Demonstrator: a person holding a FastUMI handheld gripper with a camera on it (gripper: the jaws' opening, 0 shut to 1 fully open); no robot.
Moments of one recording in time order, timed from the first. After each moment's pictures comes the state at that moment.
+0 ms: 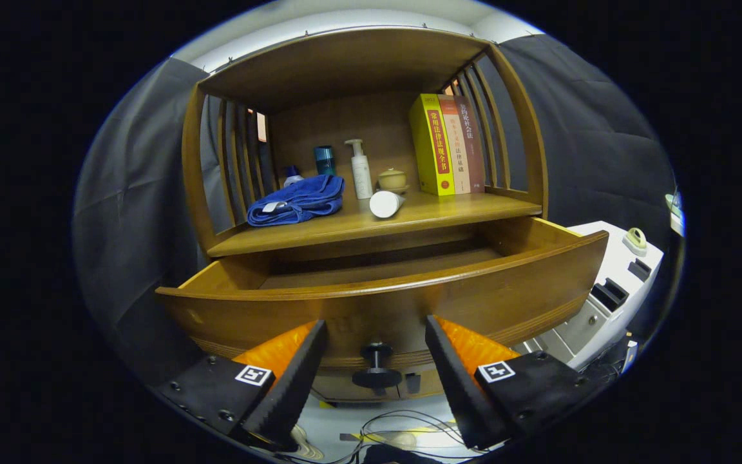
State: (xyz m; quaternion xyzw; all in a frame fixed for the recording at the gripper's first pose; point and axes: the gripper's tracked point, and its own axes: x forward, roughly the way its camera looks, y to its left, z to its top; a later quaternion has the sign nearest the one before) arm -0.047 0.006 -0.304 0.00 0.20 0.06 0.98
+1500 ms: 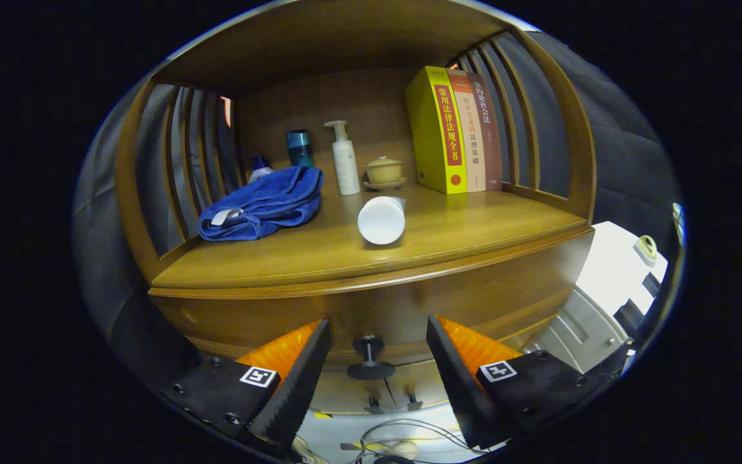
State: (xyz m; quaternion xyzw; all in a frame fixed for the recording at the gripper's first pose) arm 0.045 0.004 -0.313 -0.01 0.24 0.01 0.97
